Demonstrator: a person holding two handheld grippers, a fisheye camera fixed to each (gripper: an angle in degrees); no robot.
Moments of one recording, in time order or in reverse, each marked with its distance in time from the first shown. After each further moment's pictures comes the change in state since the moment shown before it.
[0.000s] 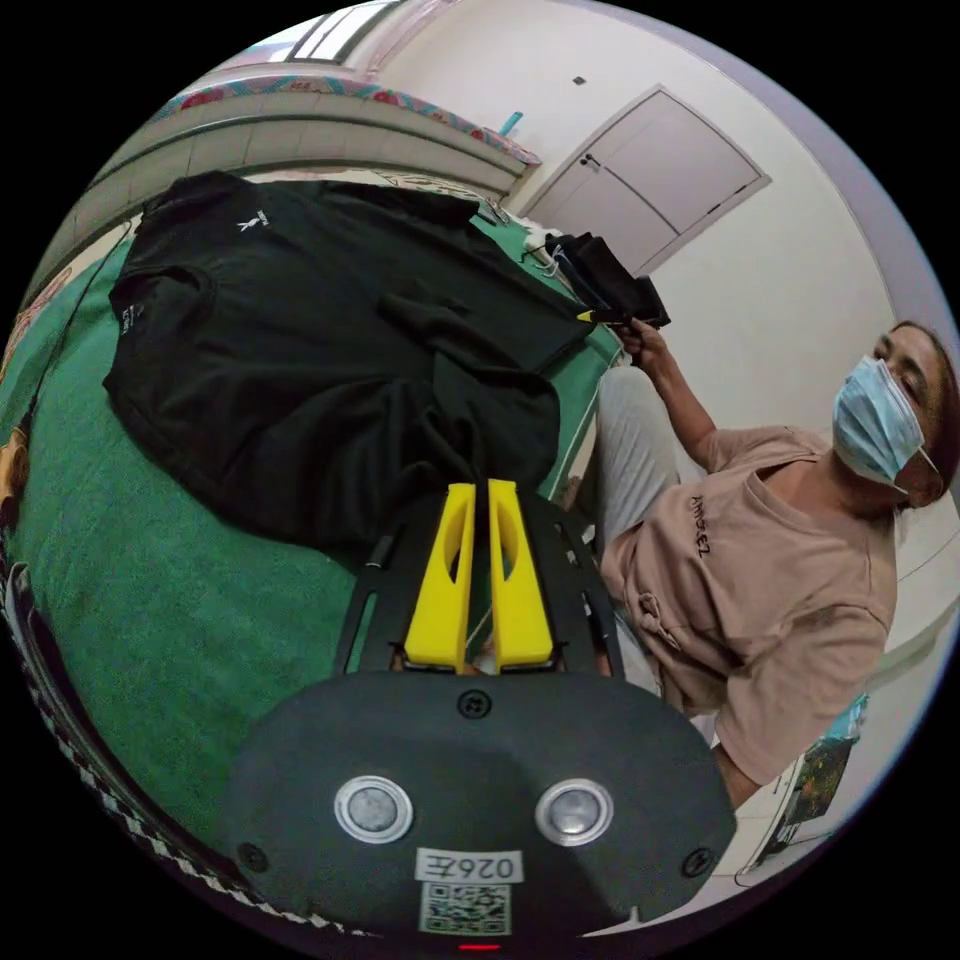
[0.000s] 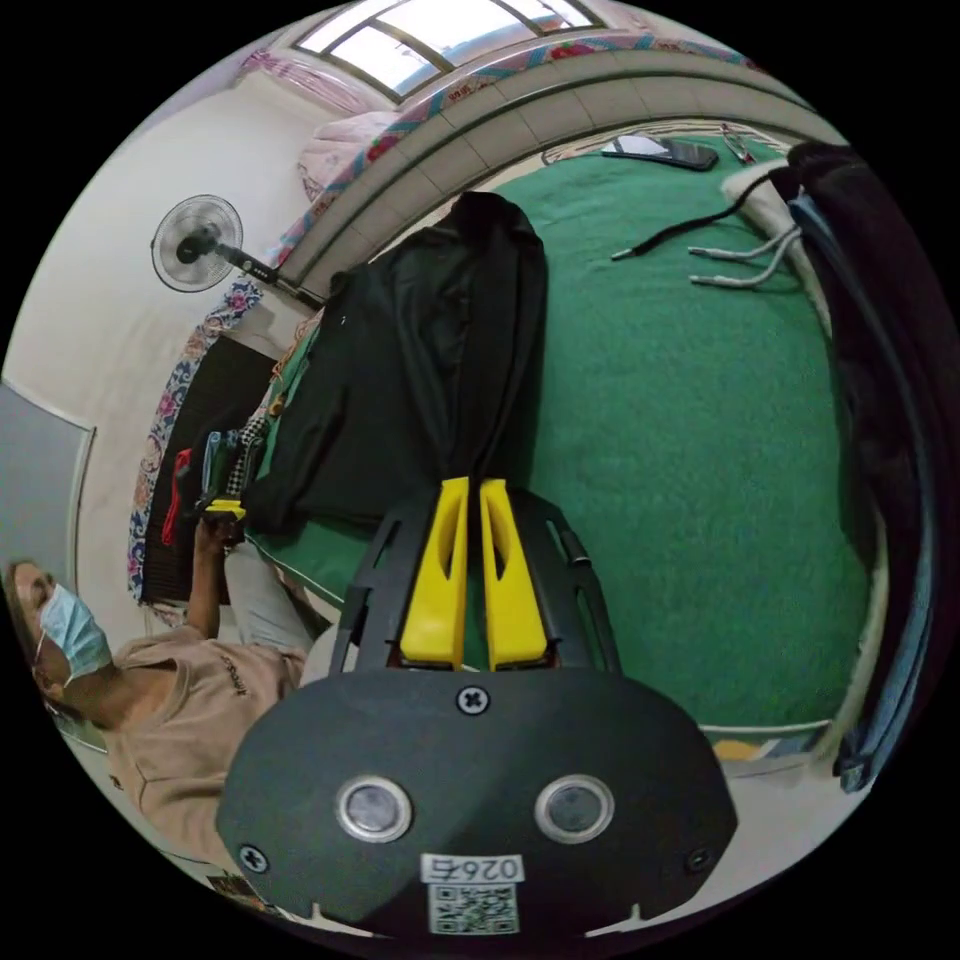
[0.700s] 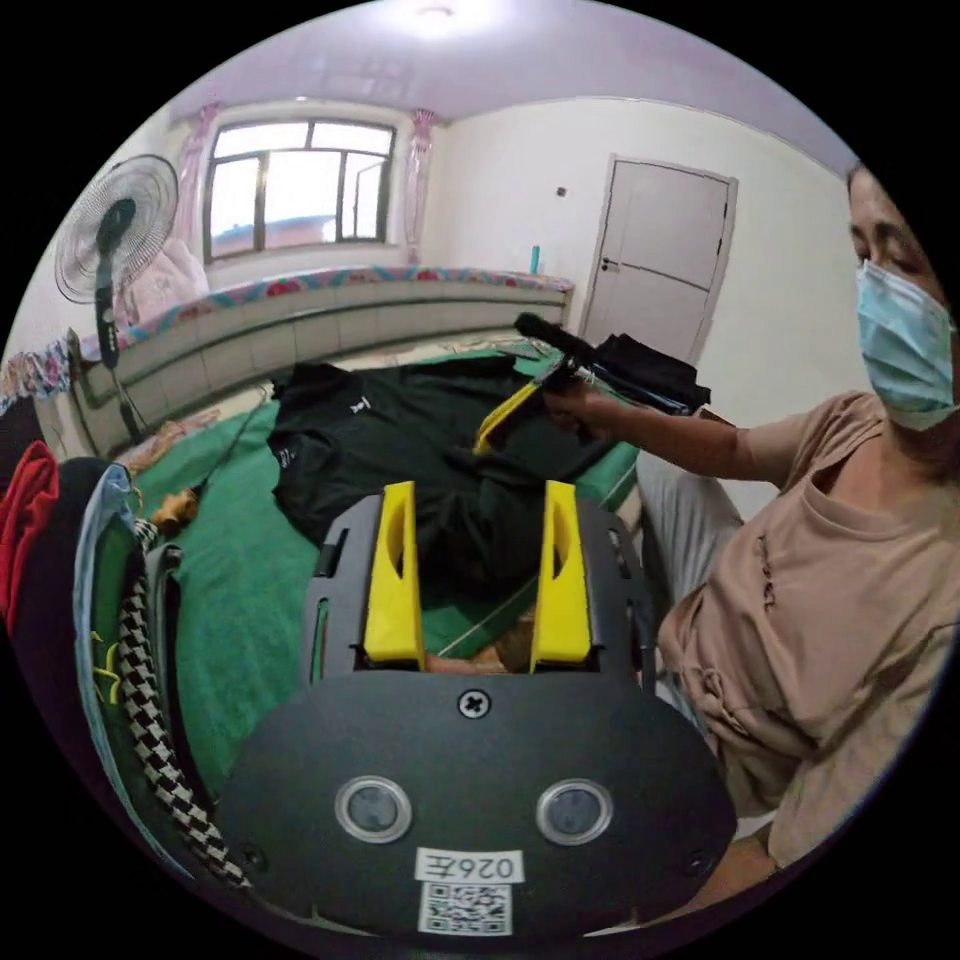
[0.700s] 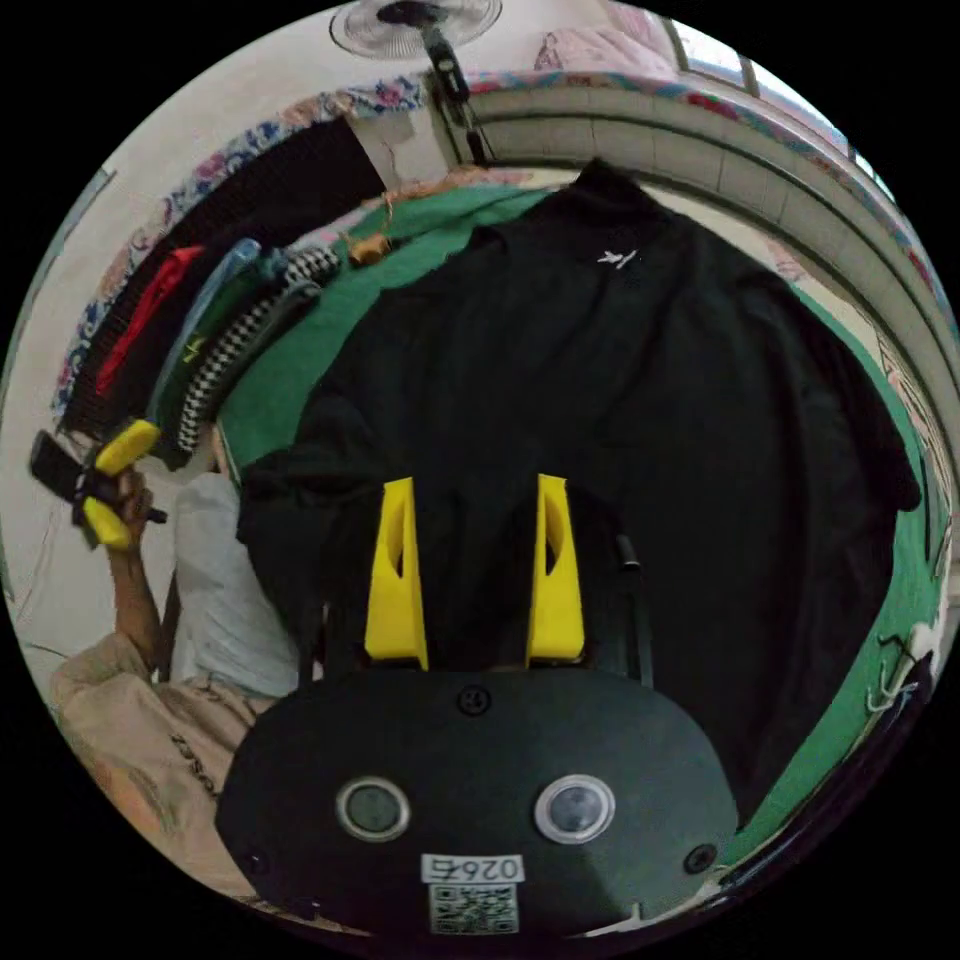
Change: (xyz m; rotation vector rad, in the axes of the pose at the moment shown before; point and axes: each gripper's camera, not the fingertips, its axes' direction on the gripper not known) left arm 0.159 0.157 -0.016 0.486 -0.486 0.115; right arm -0.404 0.060 0.182 -0.248 0.175 -0.567
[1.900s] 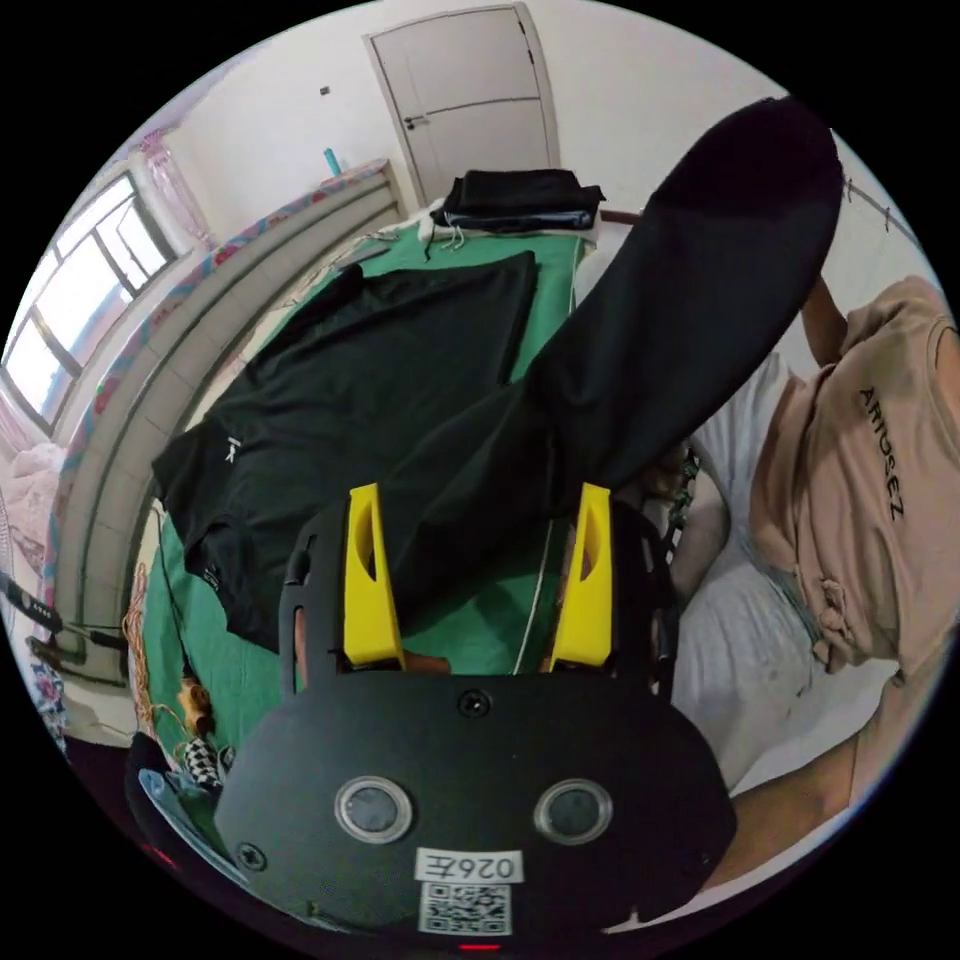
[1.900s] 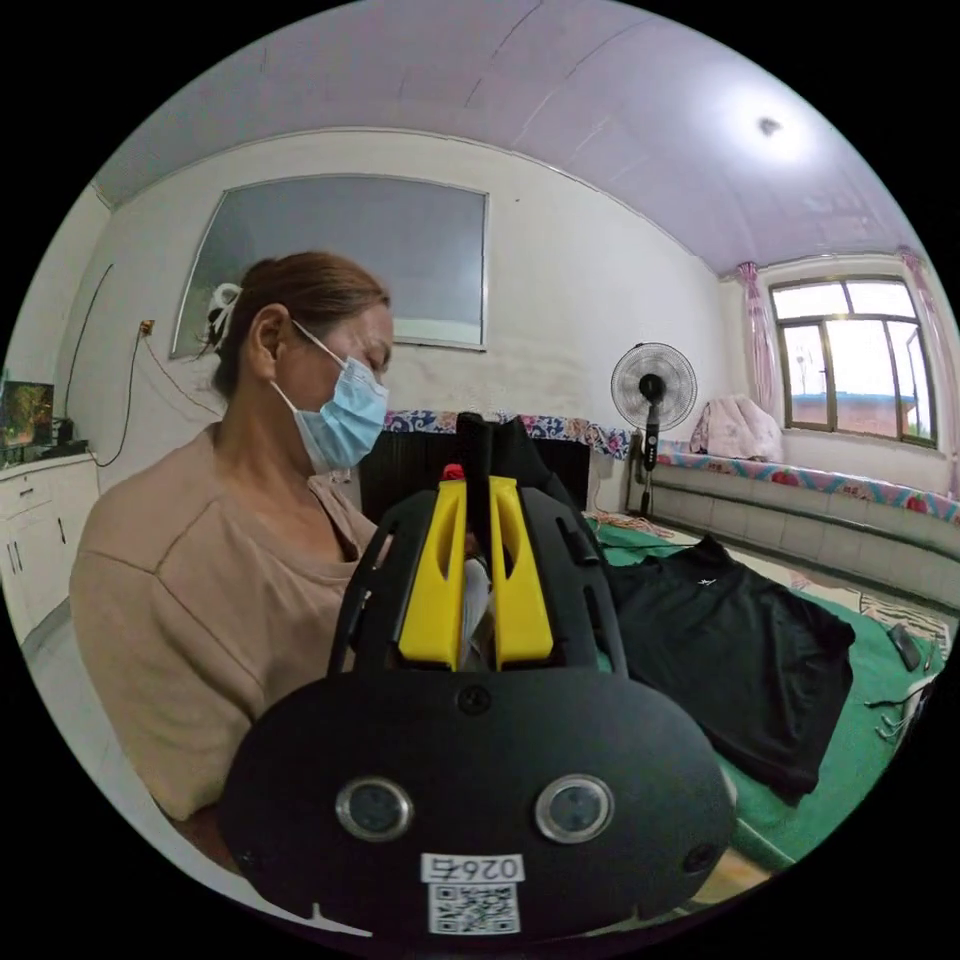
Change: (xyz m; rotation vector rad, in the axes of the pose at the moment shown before) left arm 0.075 -0.022 0.108 -0.427 0.156 0.579; right arm -0.309 0.522 -0.265 1.038 -0.262 -0.530
